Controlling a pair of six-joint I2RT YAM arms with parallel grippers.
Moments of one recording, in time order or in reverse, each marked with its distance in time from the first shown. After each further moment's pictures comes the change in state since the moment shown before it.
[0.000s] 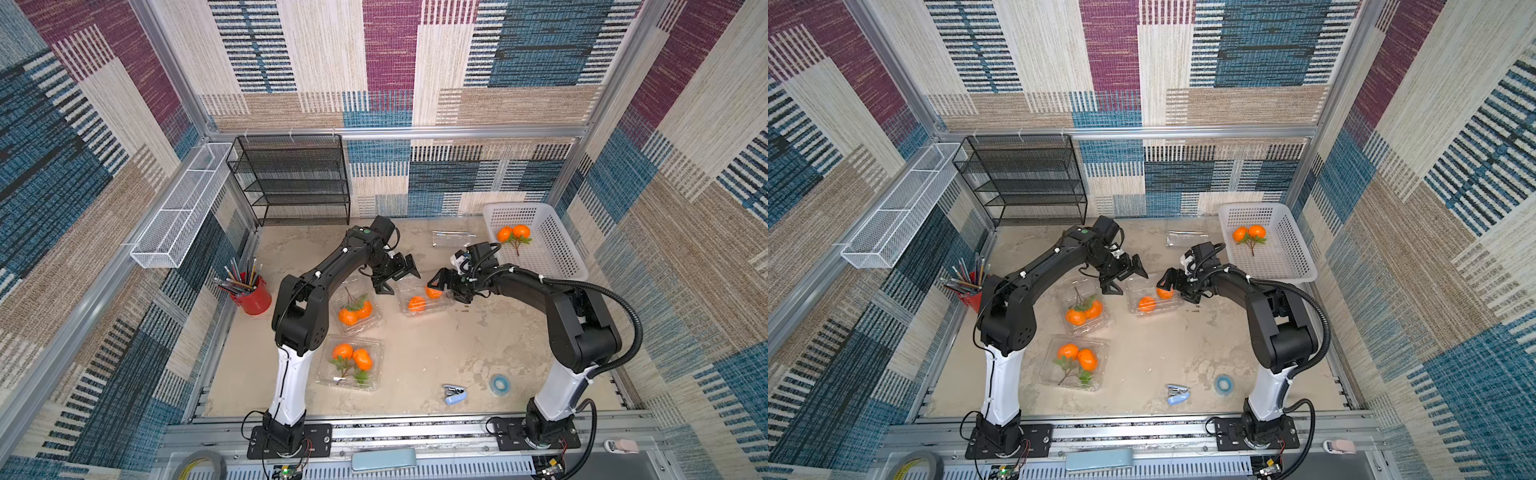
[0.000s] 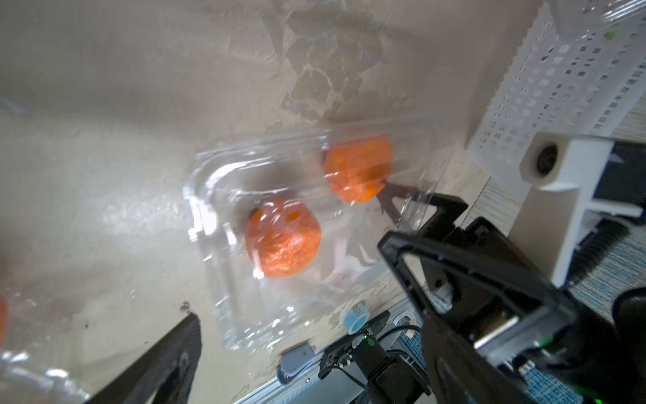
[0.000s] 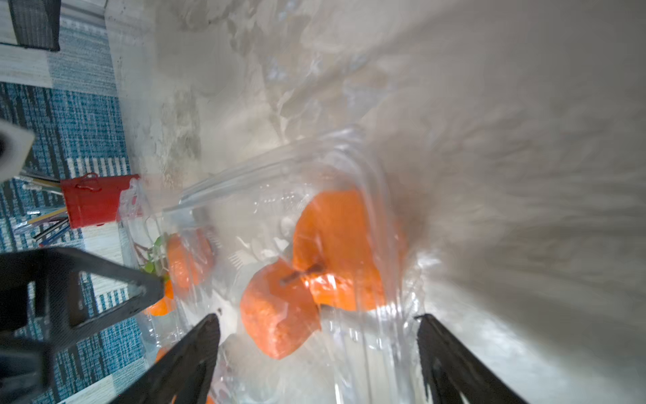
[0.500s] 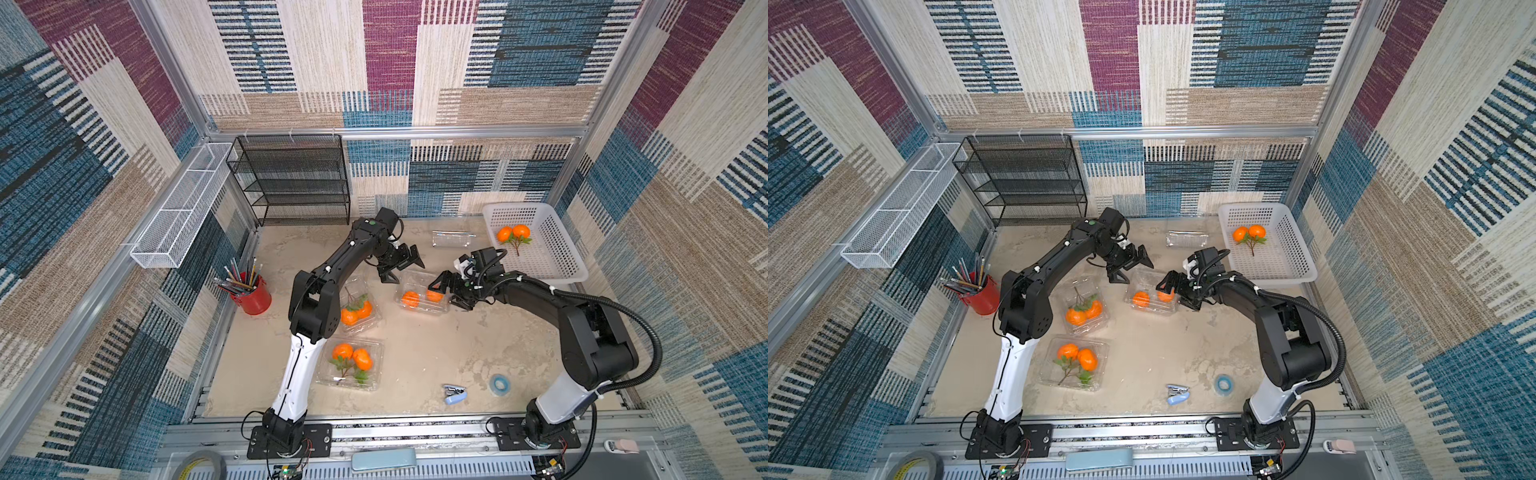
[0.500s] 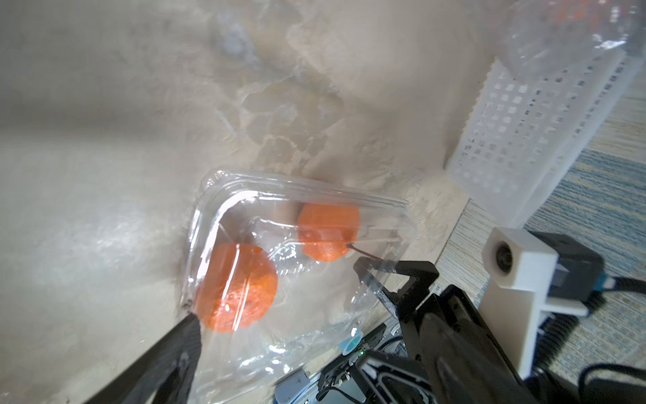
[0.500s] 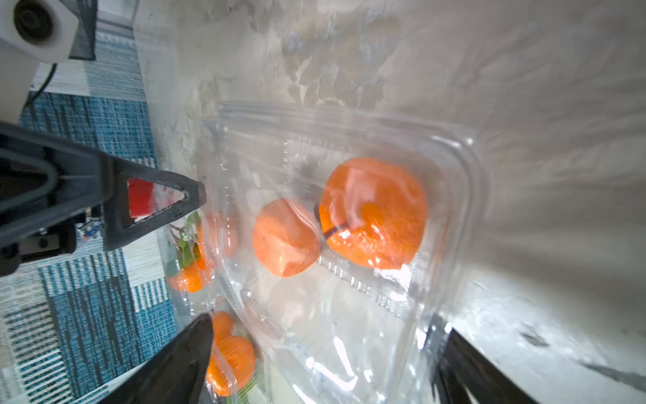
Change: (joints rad) left arm 0.010 0.181 0.302 -0.074 0.043 0.061; right arm -0.044 -0.146 -0.131 0.032 -0.046 0.088
